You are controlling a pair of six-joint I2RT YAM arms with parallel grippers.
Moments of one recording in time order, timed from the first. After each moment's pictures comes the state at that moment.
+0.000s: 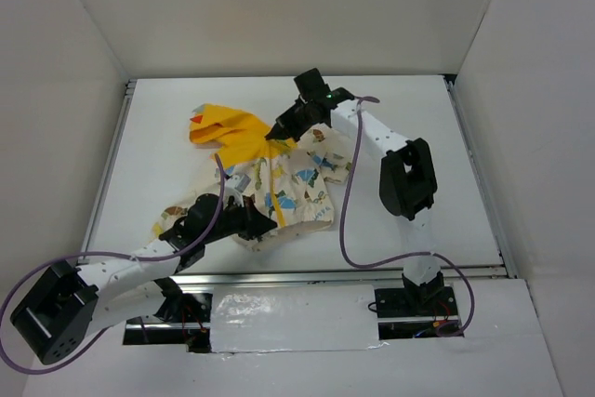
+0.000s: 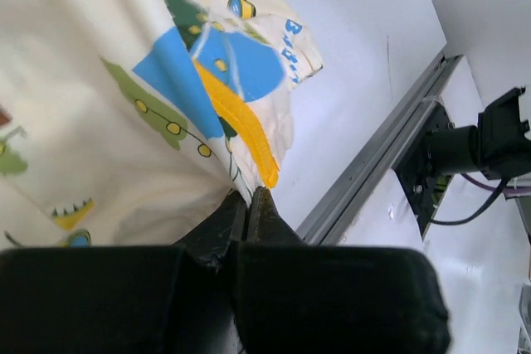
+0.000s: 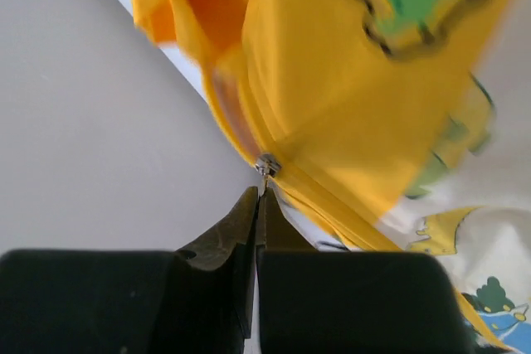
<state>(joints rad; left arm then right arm) -0.67 1.02 0.28 0.37 0.30 -0.66 0.54 2.12 1.90 -0.67 -0.40 1.39</state>
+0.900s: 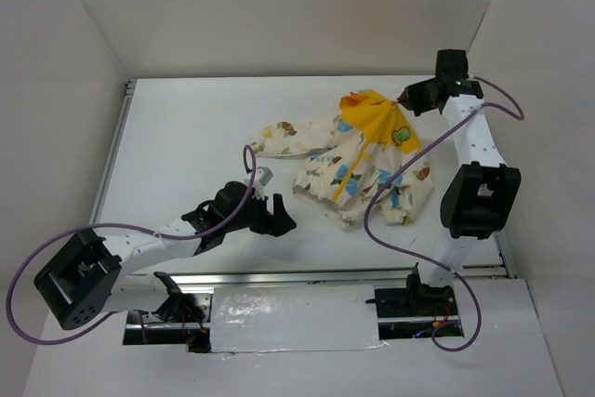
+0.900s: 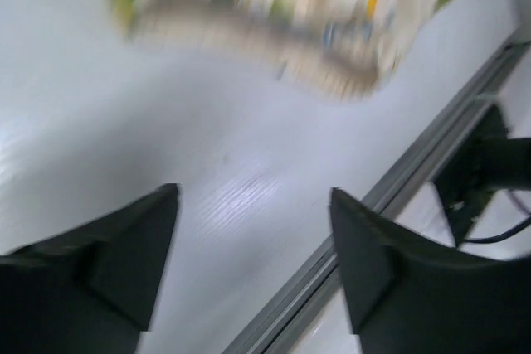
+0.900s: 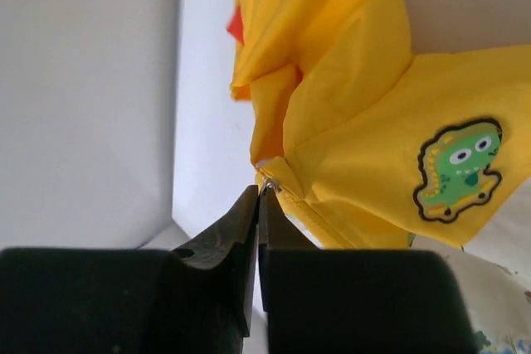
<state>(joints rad) -0.74 1.24 0.49 0.28 0.19 -0.61 -0.08 1.77 1.68 -0.75 -0.12 1.26</state>
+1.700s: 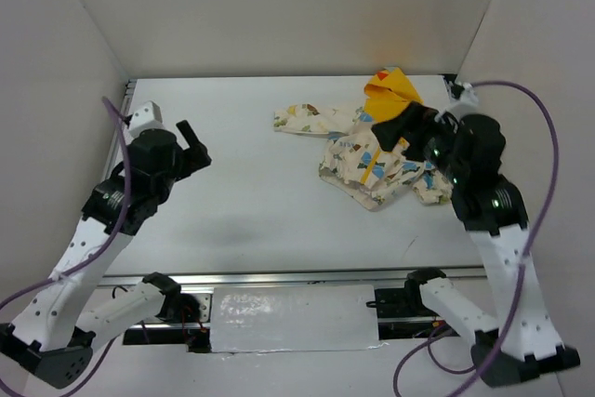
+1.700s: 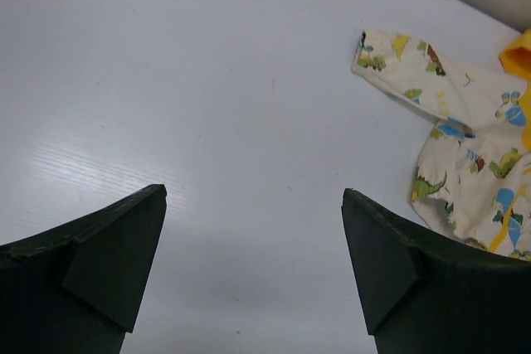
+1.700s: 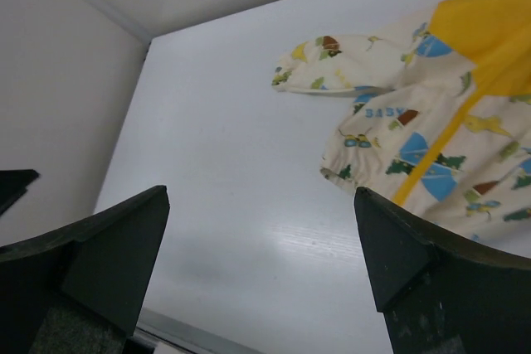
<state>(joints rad) -0.45 0.92 1.13 -0.76 -0.47 -0.66 0.20 0.93 1.30 -0.62 -0.19 0.53</state>
